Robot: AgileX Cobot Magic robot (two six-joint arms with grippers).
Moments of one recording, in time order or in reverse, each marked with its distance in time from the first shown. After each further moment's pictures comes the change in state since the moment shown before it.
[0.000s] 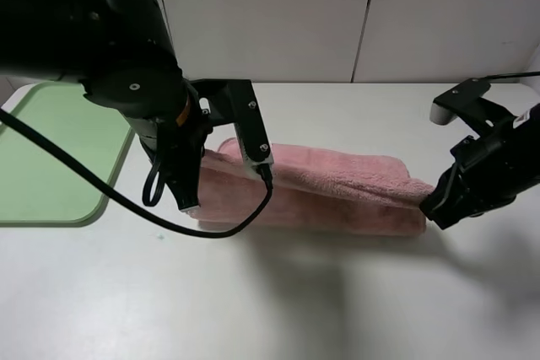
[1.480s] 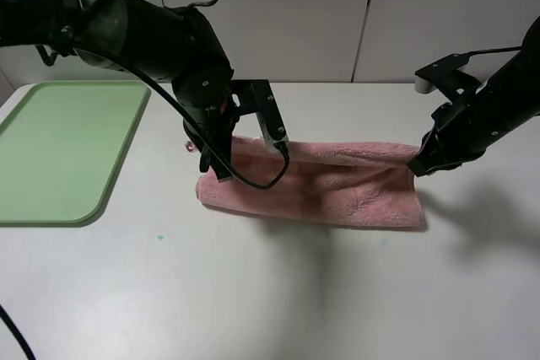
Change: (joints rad) left arm 0.140 0.340 -0.250 0.016 -0.128 0.052; right arm -0.079 0.252 -0.191 -0.059 -0.124 0.000
